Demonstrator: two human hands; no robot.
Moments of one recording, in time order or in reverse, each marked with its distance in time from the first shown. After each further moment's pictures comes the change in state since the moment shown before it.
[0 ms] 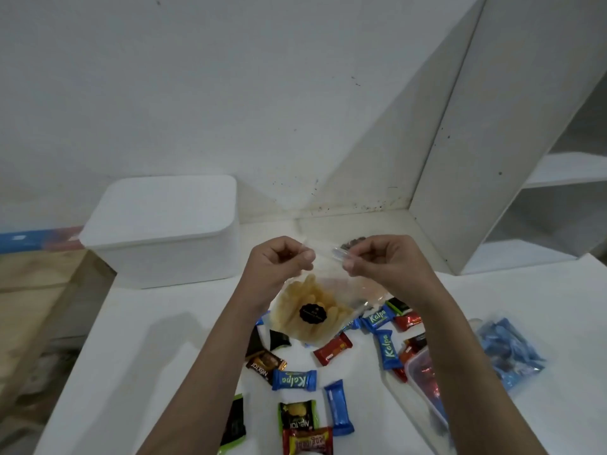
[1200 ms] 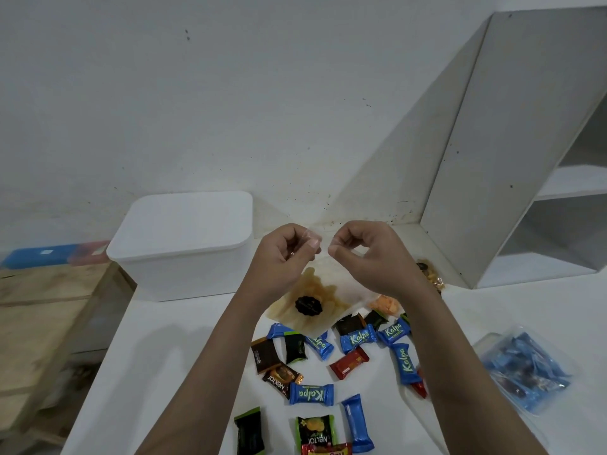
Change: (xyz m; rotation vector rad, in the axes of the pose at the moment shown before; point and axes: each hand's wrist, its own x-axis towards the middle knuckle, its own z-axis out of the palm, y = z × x) left_hand -0.009 0.048 -0.010 0.239 0.038 0.178; right_hand 0.010 -0.045 0.045 -0.293 0.055 -0.316
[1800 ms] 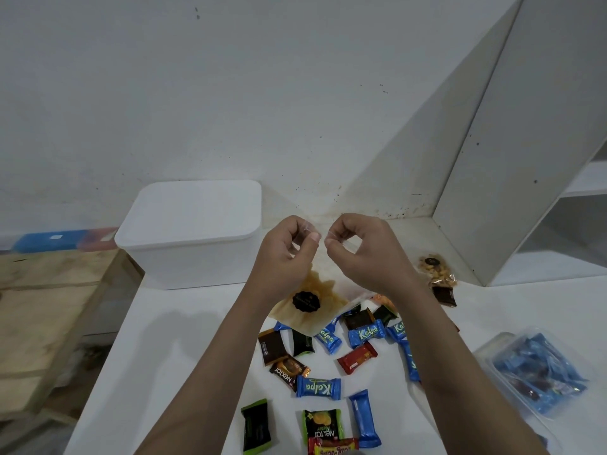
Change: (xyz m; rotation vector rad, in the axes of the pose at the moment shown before) left_hand 0.003 -0.016 -0.009 0.129 0.070 0.030; right_hand 0.013 -0.003 0.025 -0.031 0.026 -0.070
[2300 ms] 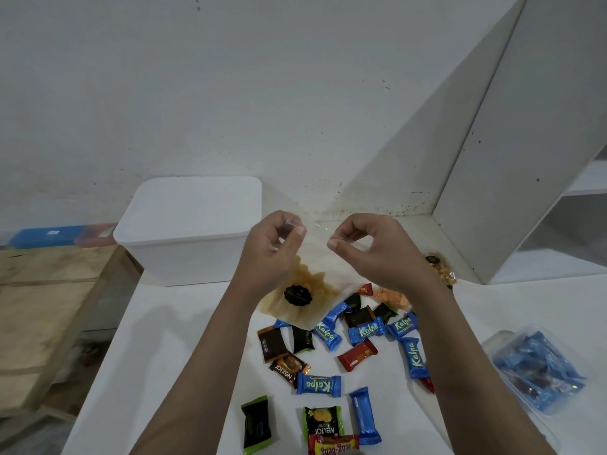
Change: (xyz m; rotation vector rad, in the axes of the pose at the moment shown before) left_hand 0.000 -0.006 -0.019 -0.049 0.023 -0.009; right_hand -0.002 0.003 -0.010 0.009 -0.092 0.080
